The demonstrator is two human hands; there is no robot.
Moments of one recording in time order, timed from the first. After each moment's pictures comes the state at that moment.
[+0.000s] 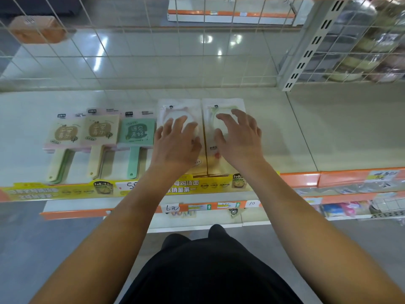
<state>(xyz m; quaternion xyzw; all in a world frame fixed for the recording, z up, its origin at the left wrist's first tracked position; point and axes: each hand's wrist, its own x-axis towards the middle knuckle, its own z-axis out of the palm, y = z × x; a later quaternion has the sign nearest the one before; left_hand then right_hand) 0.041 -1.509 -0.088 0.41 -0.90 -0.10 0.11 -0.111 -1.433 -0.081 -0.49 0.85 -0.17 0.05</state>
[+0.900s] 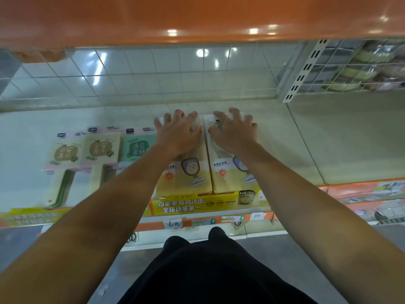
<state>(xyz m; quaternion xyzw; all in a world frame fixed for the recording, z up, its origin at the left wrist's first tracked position) -0.003 -1.600 -0.099 0.42 -0.91 -0.06 0.03 -0.148 -1.506 -0.094 -0.48 0.87 -0.08 0.08</state>
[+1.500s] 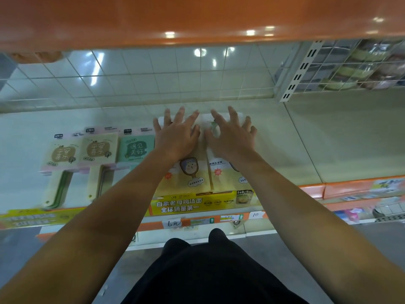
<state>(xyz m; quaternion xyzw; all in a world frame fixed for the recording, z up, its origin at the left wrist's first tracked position) -0.001 -1.585 -0.094 0.41 -0.91 -0.07 0.05 -0.128 -1.488 -0.087 -0.47 0.88 -0.09 0.07</state>
